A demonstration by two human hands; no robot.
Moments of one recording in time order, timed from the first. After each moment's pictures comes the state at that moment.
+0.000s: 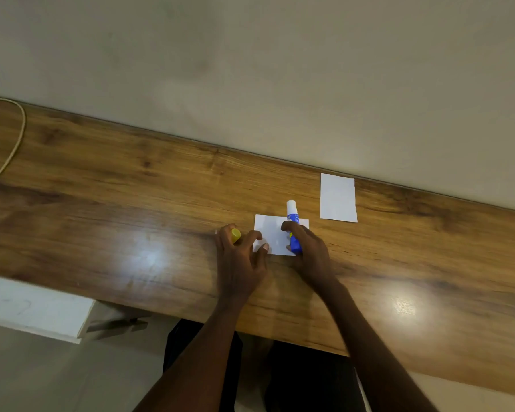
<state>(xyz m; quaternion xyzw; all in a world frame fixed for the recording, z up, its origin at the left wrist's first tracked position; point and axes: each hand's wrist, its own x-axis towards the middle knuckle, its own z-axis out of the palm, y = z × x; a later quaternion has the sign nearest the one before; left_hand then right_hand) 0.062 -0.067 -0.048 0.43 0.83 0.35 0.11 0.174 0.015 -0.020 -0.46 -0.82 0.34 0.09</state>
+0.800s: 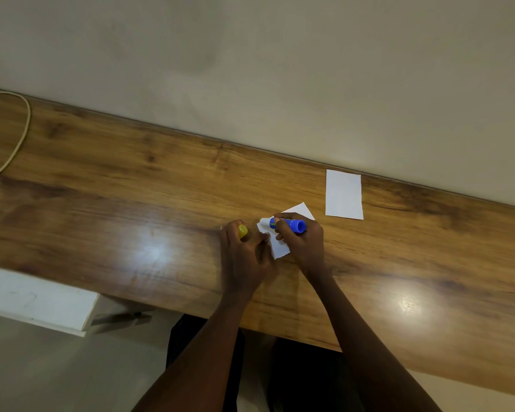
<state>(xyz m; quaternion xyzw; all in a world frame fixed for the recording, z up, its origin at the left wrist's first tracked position) 0.062 -0.066 -0.048 0.44 0.83 0.32 0.10 0.143 0.013 -0.011 -0.51 -0.63 0.52 0.28</state>
